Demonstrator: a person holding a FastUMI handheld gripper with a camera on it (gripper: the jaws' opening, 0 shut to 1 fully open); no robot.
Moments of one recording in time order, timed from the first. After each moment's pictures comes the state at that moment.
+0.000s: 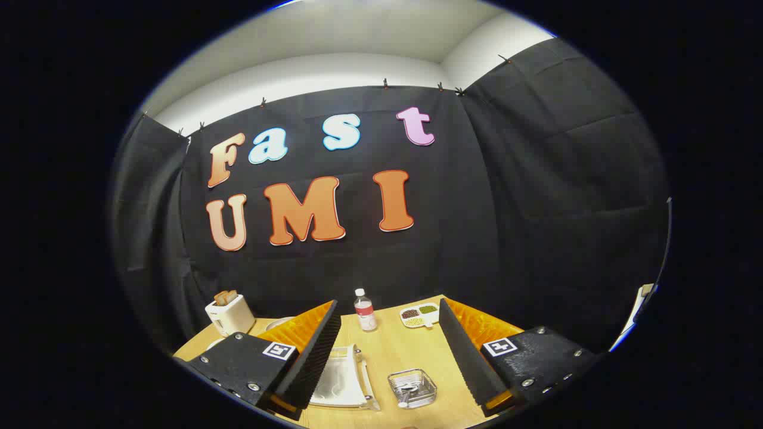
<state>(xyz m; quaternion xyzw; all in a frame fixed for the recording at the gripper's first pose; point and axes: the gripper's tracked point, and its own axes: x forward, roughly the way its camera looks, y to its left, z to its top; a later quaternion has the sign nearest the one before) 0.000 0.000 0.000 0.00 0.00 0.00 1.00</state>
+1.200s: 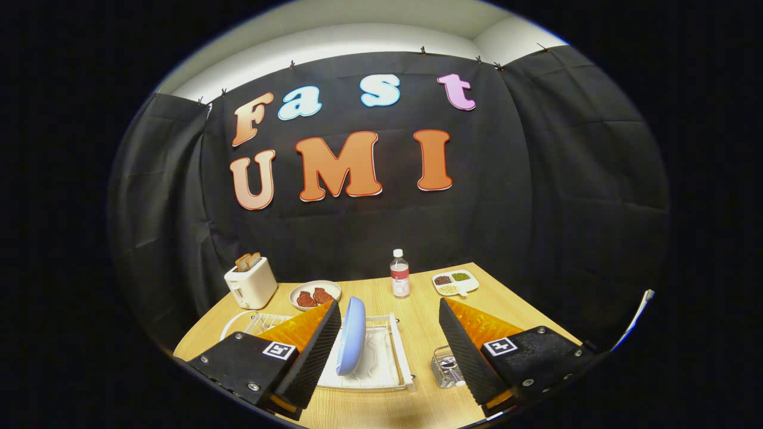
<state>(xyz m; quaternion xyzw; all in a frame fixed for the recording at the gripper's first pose) 0.013 0.088 -0.048 -0.03 0.10 0.05 0.99</state>
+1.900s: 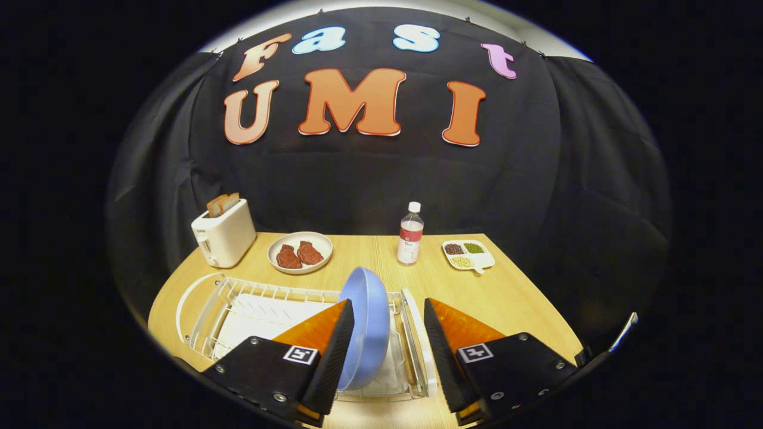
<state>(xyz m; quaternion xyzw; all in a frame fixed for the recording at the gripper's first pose) 0.094 0.122 -0.145 -0.12 0.22 0.01 0.97</state>
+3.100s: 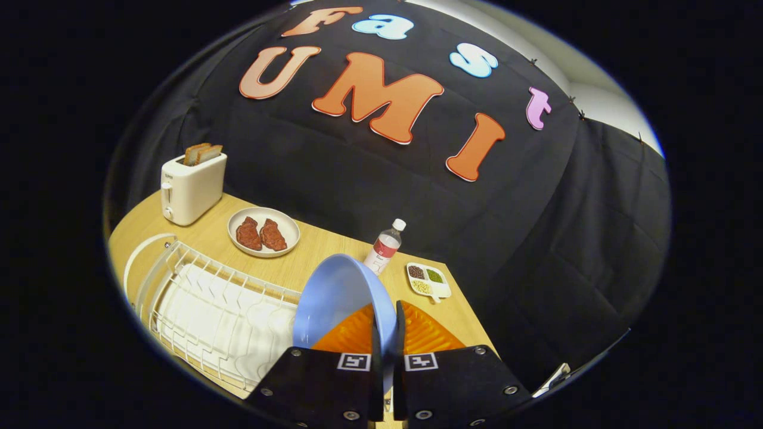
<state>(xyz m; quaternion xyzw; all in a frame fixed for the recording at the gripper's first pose) 0.103 0.136 -0.106 -0.27 0.18 -0.04 0.94</state>
